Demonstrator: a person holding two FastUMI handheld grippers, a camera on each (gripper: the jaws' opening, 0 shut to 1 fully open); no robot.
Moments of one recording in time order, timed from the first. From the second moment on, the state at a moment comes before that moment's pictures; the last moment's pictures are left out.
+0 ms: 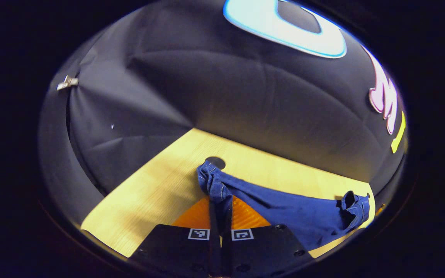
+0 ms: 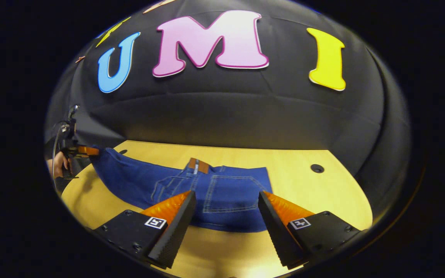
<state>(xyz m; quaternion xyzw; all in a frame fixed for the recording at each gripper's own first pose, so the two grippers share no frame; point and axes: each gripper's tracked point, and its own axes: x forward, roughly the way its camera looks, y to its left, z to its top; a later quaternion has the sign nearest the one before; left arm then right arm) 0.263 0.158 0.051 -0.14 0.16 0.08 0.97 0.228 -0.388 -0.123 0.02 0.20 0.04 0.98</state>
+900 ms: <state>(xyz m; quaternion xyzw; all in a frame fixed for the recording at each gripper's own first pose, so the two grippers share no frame) 0.245 -0.298 0.221 -0.01 0.14 -0.18 0.97 0.136 -0.561 -0.061 0.07 0.19 -0.11 0.97</state>
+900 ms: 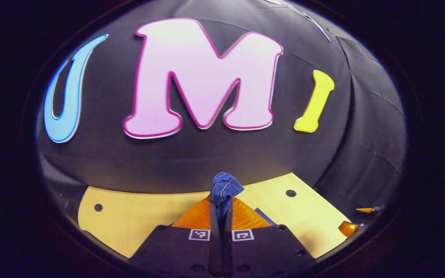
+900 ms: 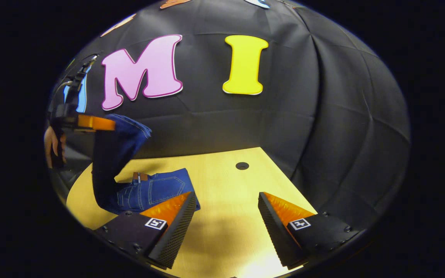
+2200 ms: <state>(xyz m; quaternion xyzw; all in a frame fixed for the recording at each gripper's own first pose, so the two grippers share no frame) -0.043 -0.159 0.260 -0.03 0.03 -0.16 0.99 0.003 -0.456 0.075 0.04 0.12 -0.07 0.99</state>
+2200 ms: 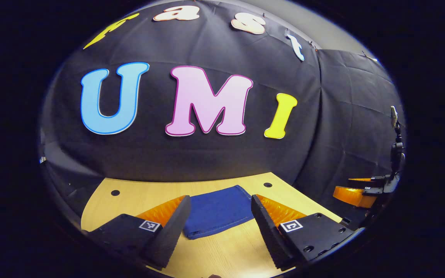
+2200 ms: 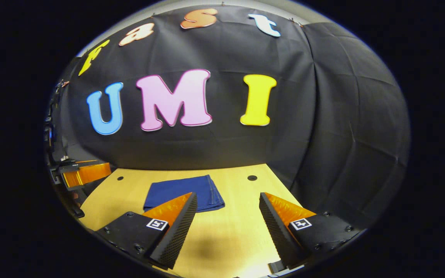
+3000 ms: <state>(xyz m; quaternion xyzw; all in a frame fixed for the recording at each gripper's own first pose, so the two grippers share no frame) -0.246 -0.039 0.214 -0.05 0.01 -0.07 1.00 -0.122 -0.341 0.106 0.03 0.11 -0.01 0.99</state>
